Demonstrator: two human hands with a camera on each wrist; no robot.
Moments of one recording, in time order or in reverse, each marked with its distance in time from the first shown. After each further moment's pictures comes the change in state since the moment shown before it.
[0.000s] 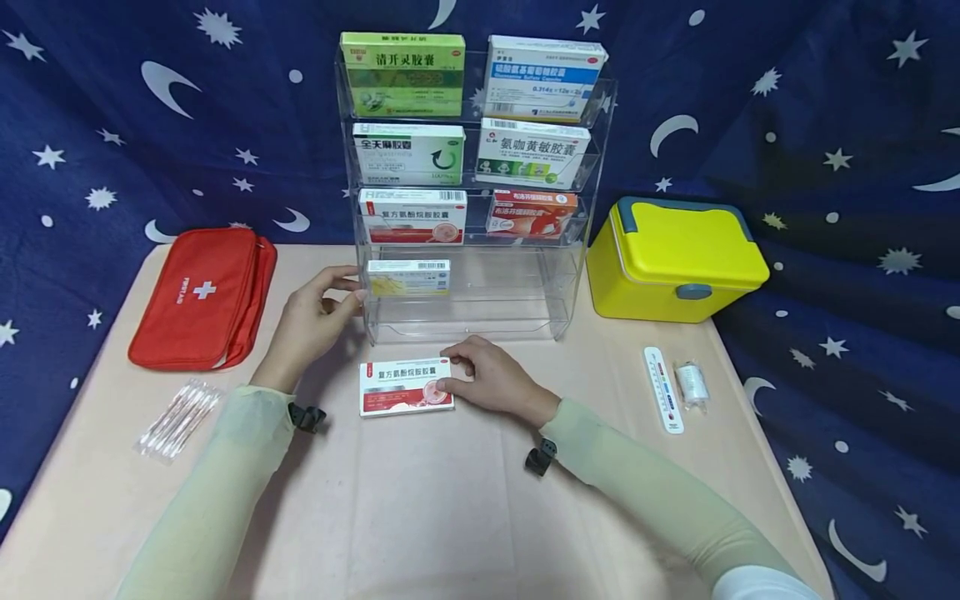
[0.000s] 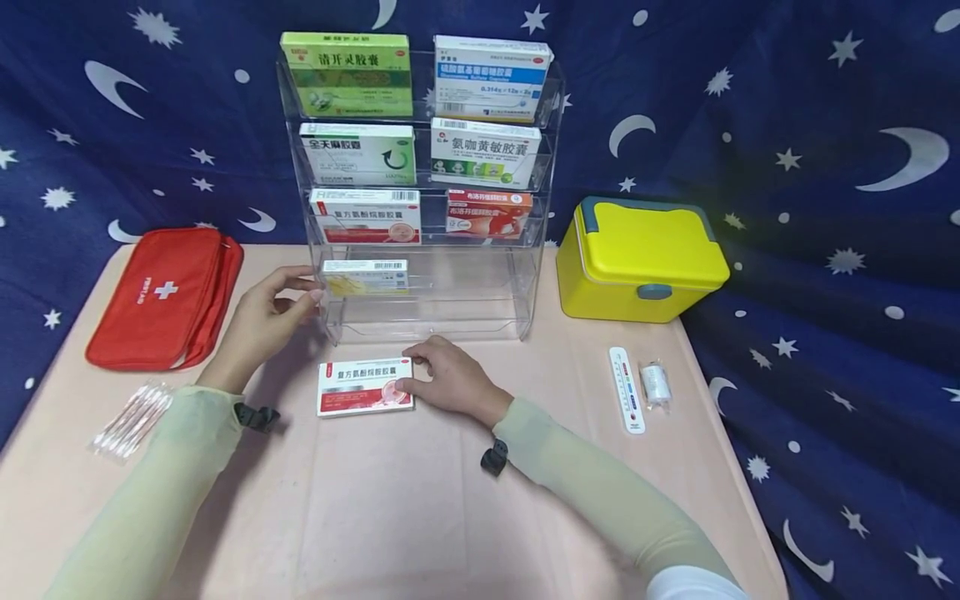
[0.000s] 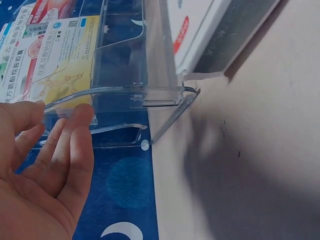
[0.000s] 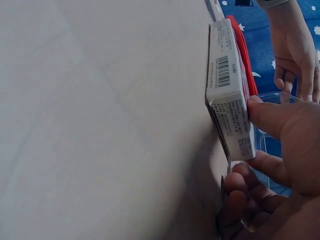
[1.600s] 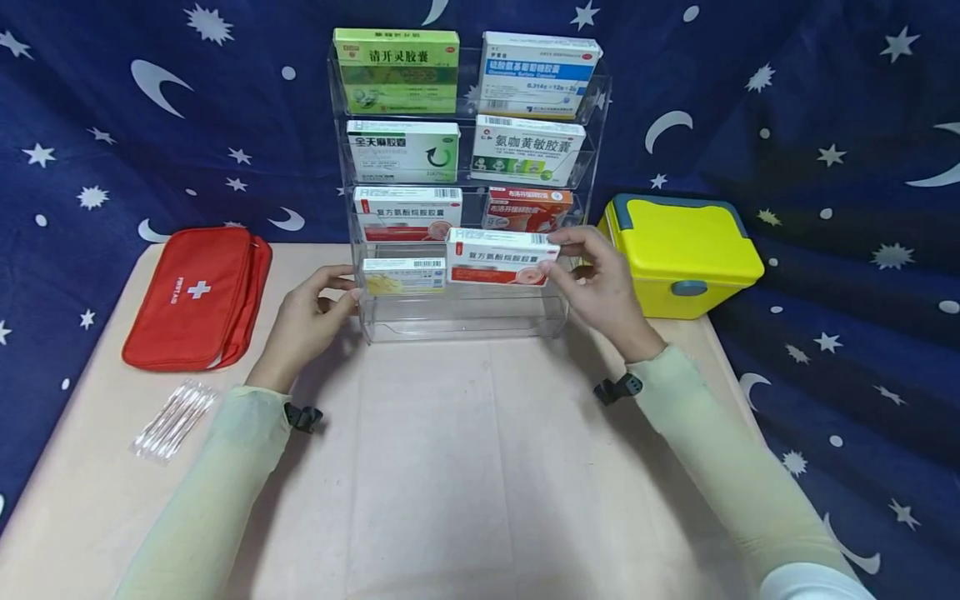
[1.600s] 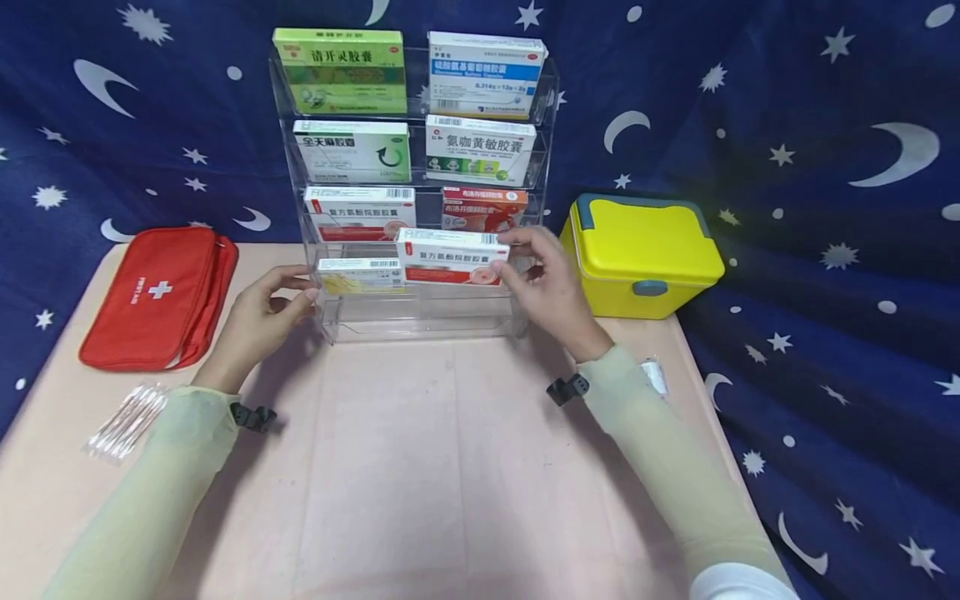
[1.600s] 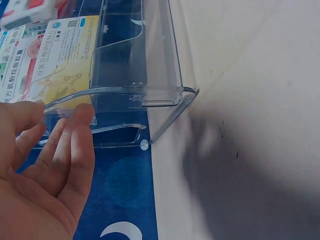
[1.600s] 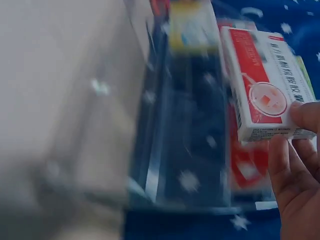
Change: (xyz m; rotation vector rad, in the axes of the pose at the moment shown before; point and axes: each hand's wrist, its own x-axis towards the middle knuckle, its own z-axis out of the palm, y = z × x) left_hand -0.001 0.003 0.000 0.011 -0.010 -0.014; right_hand -0.019 -0.008 -0.158 0.222 0.565 -0.168
